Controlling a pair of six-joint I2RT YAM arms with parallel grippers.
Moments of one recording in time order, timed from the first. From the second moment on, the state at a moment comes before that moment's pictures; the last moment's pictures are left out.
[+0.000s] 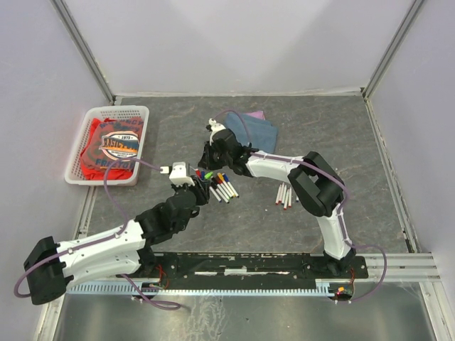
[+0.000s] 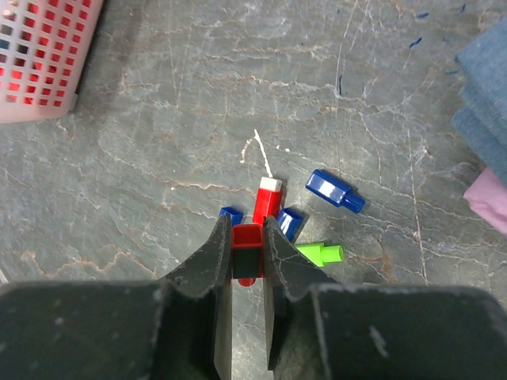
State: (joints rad) left arm -1.02 0.87 0.44 0.08 -0.74 -0.64; right arm 0.81 2.09 1.44 0.08 -0.10 0.55
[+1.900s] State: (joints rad) left arm -1.01 1.10 0.42 0.25 -0.70 -0.65; right arm 0.82 1.78 1.04 -0.03 0.10 0.43
